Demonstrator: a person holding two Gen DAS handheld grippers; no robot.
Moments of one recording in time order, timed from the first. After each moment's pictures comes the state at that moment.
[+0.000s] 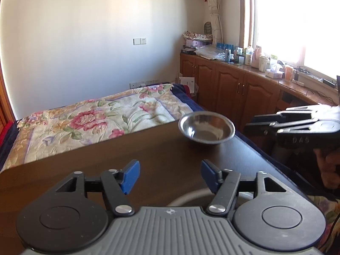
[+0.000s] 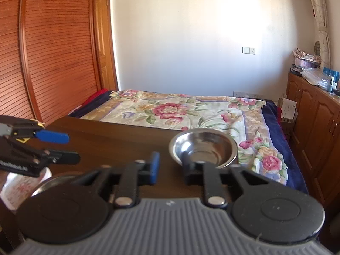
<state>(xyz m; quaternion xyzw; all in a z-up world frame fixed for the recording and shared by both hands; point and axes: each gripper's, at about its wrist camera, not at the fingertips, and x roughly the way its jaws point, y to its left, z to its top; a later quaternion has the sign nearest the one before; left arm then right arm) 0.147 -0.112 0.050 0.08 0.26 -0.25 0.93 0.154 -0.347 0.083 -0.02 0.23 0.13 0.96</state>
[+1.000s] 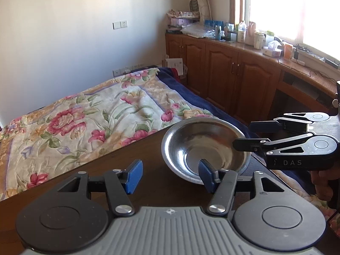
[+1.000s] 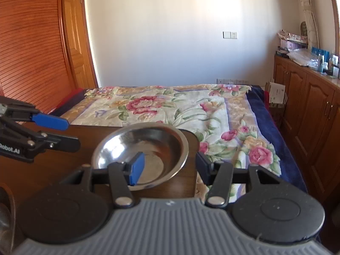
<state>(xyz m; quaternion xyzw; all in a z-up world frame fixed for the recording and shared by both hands) 0.260 -0.205 0.025 0.13 0.32 -0.28 0.90 0.232 -0.408 0.039 0.02 0.26 0.10 0.96</state>
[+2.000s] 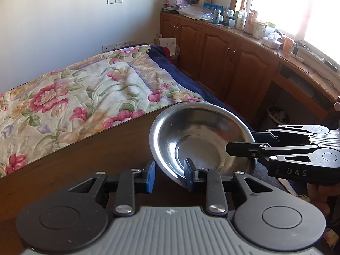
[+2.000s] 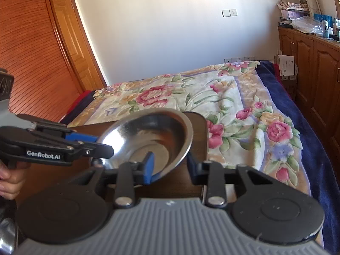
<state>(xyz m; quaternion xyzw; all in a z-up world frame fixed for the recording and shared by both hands) 0.291 -0.225 0.003 0.09 0.38 -0.30 0.87 0.244 -0.417 0.025 0.09 0.29 0.13 0.94</state>
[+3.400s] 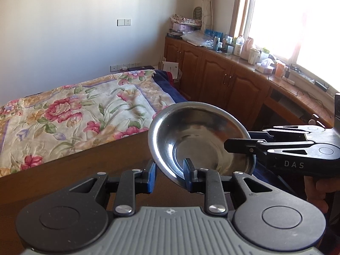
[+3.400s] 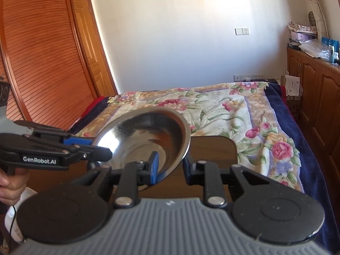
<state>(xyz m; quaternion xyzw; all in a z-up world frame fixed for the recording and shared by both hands) 0.215 -0.157 0.074 0.06 0.33 -0.30 0.89 0.196 -0.376 0.090 0.06 0.26 0.14 0.95</state>
